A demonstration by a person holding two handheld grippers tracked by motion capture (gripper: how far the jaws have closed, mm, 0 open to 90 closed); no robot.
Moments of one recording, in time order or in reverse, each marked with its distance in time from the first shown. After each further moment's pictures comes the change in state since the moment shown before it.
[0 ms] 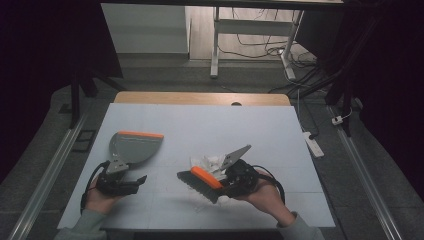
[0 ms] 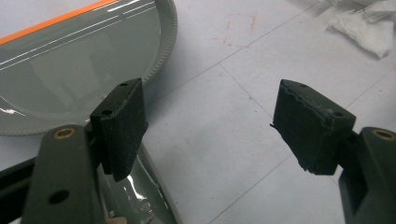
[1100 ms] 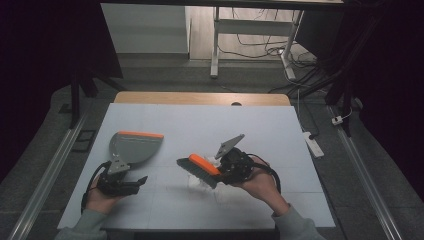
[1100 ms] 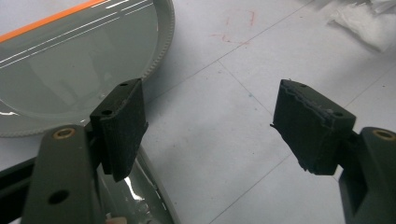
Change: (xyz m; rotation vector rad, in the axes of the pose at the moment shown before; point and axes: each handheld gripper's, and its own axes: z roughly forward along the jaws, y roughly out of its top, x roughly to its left) left arm -0.001 0.000 0.002 0.010 0.001 0.012; right arm -0.018 0.024 -0.004 0.001 -0.101 -0.048
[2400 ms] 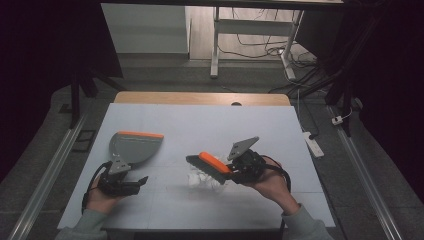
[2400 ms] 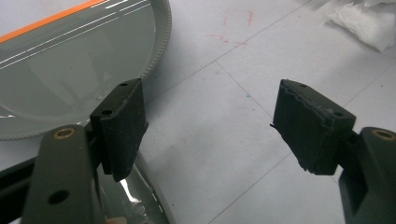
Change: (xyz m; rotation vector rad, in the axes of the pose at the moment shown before) left arm -0.001 0.001 0.001 0.003 -0.001 0.003; right arm -0.009 -0.021 -0.016 -0.057 -0.066 -0.046
